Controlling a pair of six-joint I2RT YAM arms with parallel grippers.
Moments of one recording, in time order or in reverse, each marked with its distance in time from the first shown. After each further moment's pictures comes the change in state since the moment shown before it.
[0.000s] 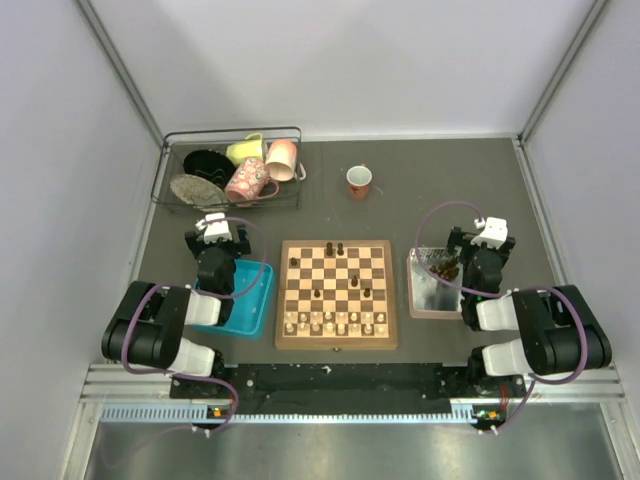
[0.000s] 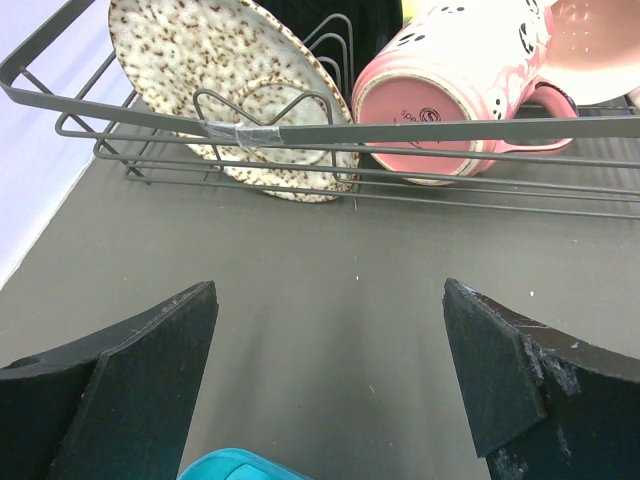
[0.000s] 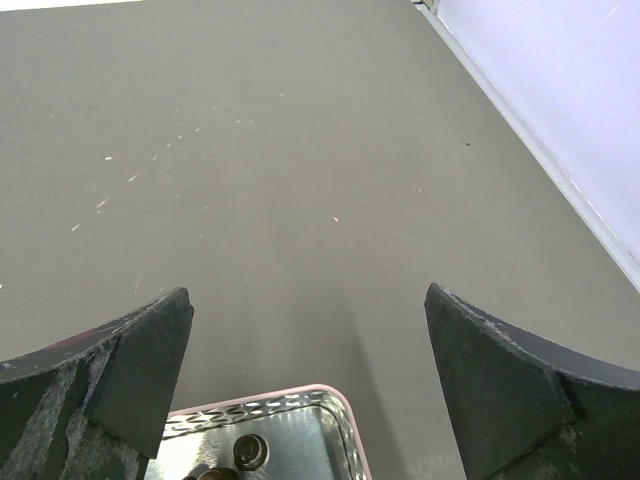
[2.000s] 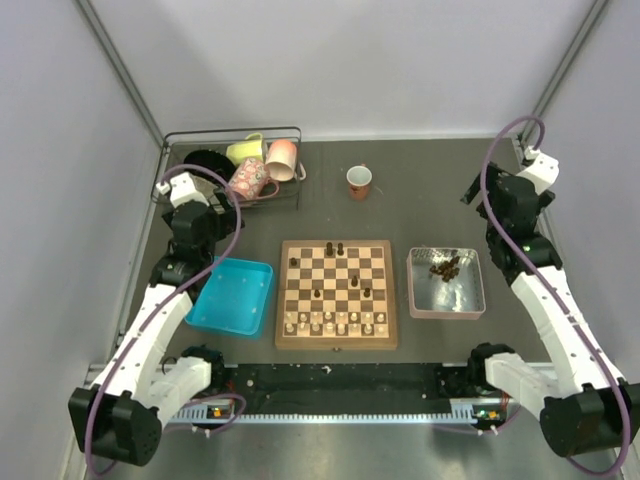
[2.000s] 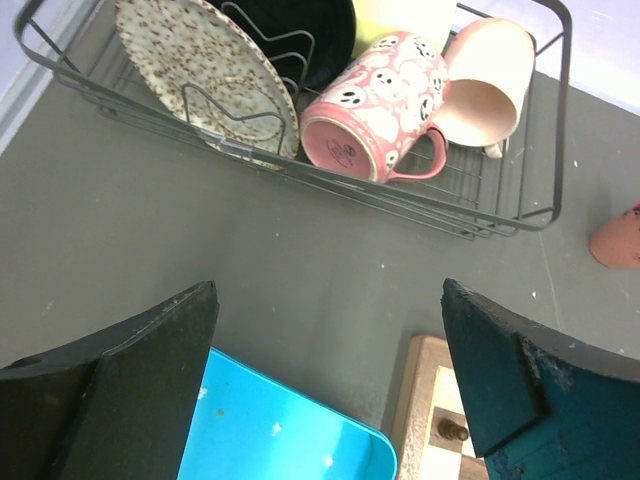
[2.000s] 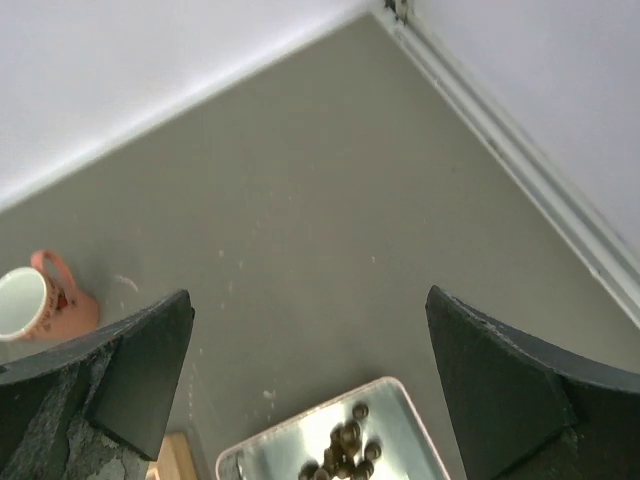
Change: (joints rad) left arm -0.024 -0.510 0.571 -1.379 0.011 -0.435; right arm 0.042 -0.420 0.776 -1.381 0.121 0.370
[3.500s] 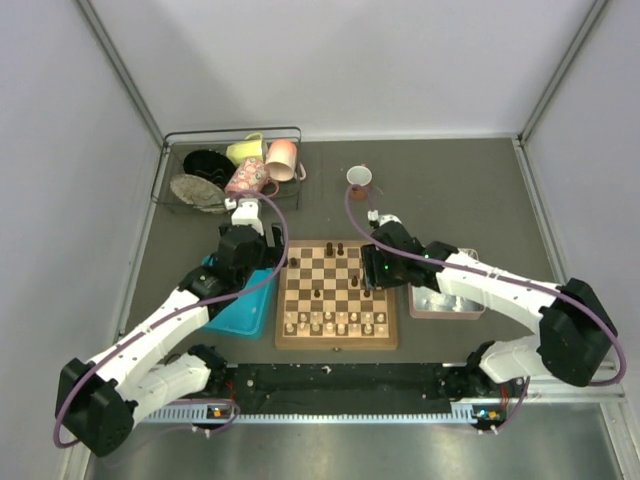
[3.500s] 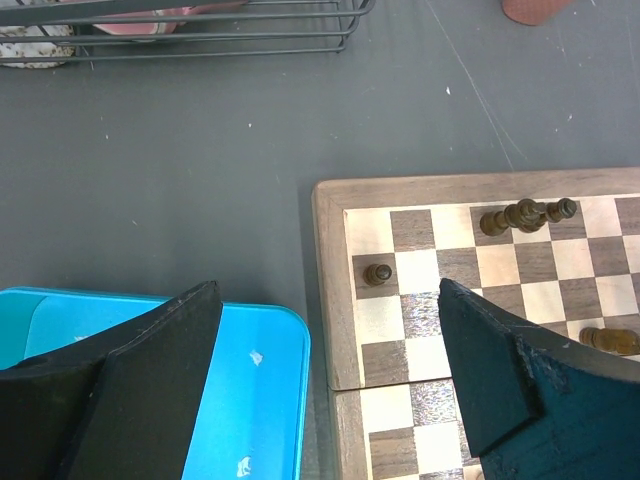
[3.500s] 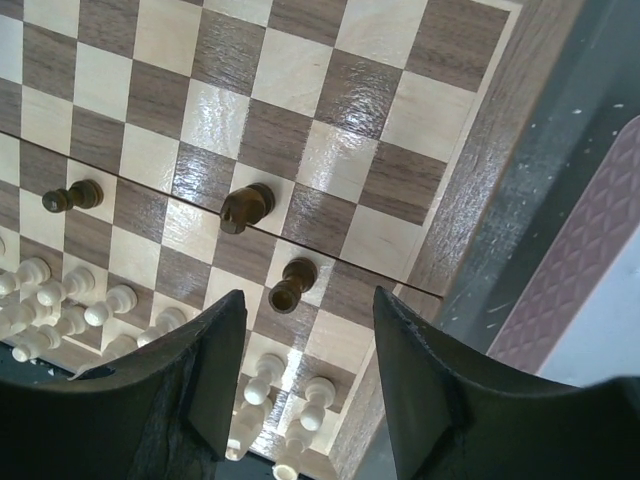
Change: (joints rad) left arm -0.377 0.015 -0.111 -0.026 0.019 0.037; right arm 0.642 0.377 -0.034 -0.252 -0.406 0.160
